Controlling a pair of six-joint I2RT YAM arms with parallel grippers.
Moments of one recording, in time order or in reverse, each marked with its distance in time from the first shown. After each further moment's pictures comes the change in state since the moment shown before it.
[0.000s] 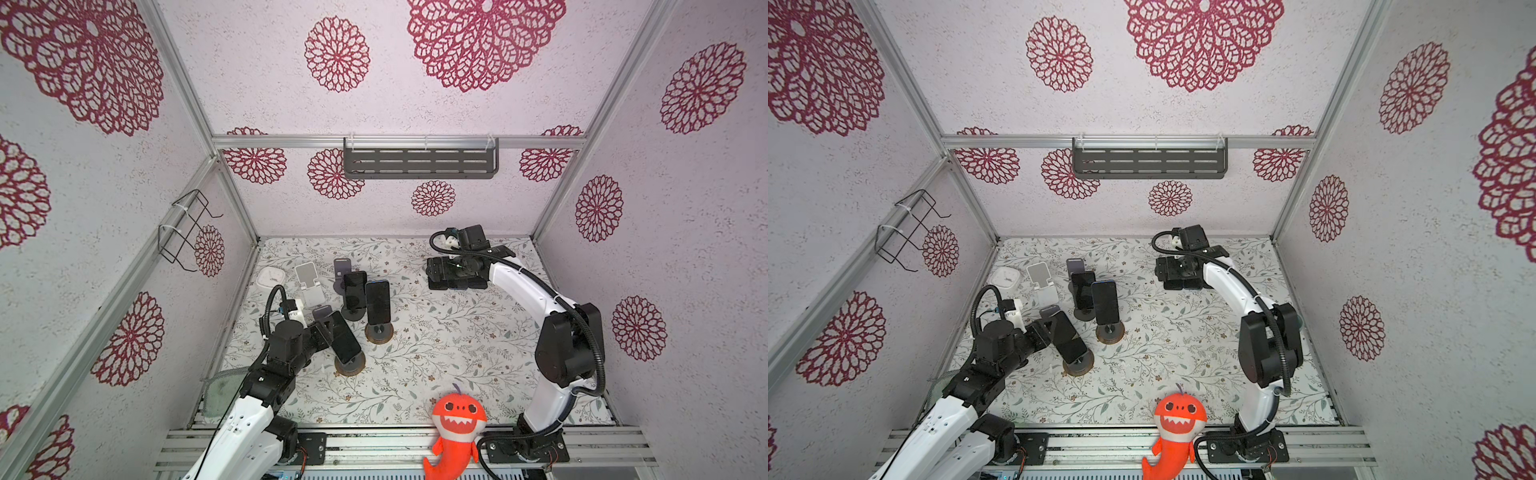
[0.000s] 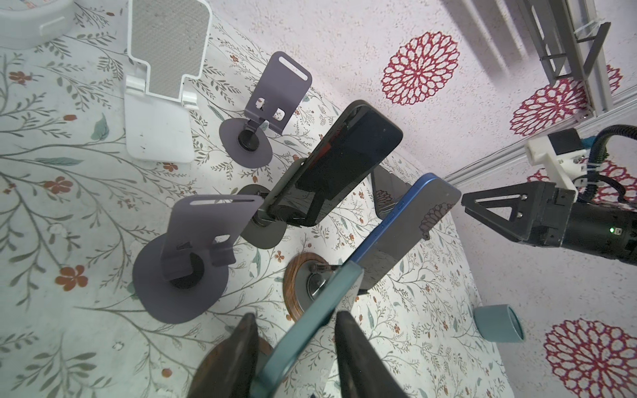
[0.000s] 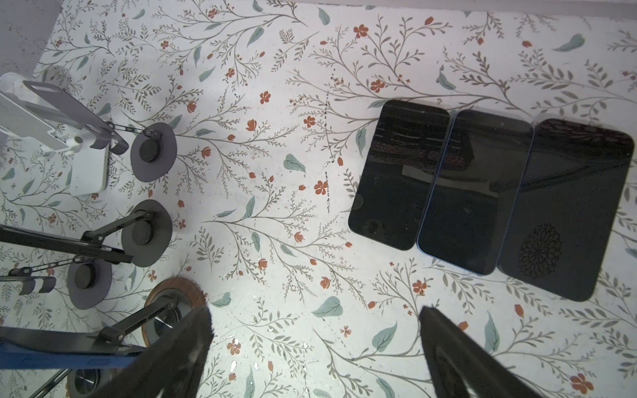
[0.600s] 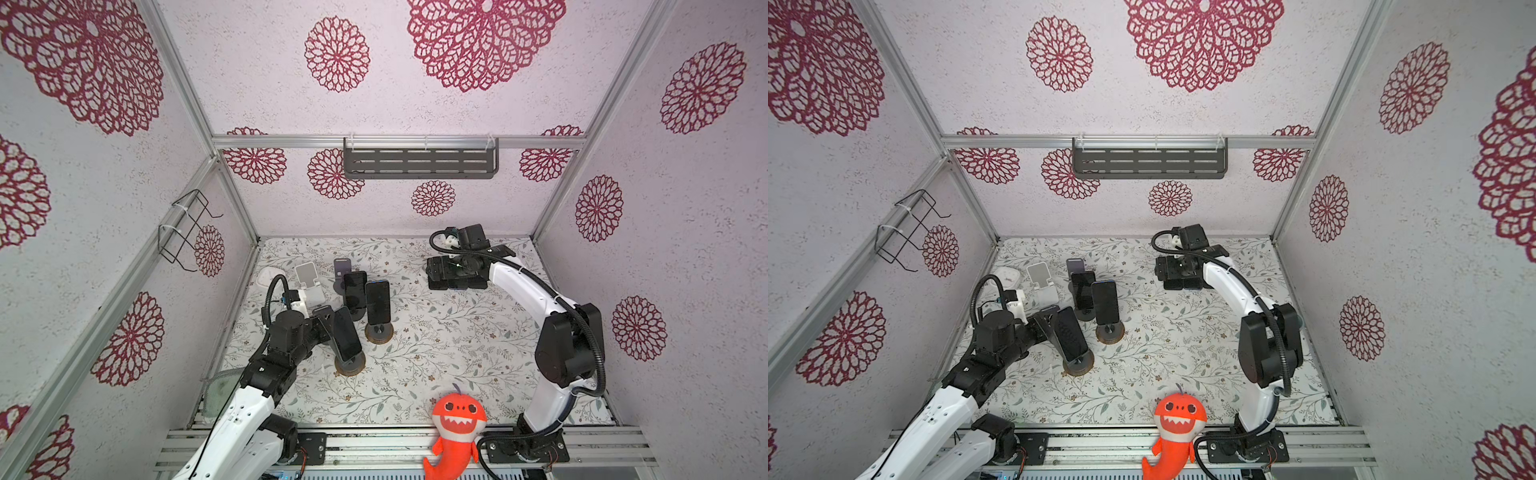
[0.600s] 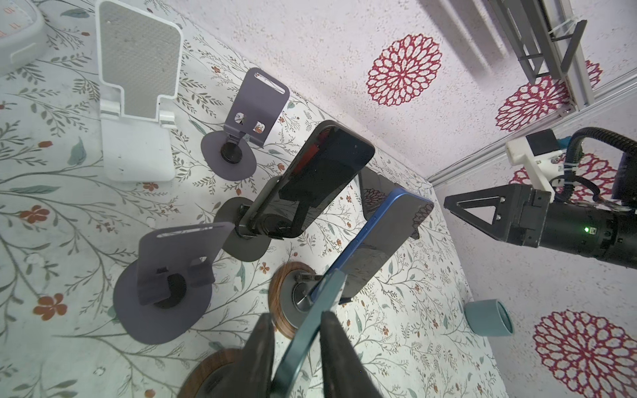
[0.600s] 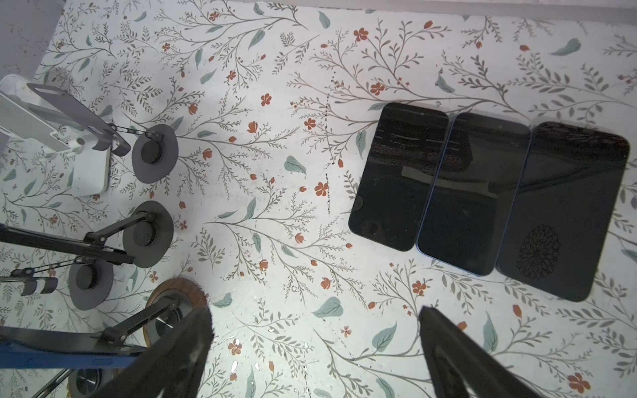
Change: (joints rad) left arm 0.000 0.083 0.099 -0.008 0.027 0.031; right arm 0.003 0.000 0.009 -0.006 0.006 0.000
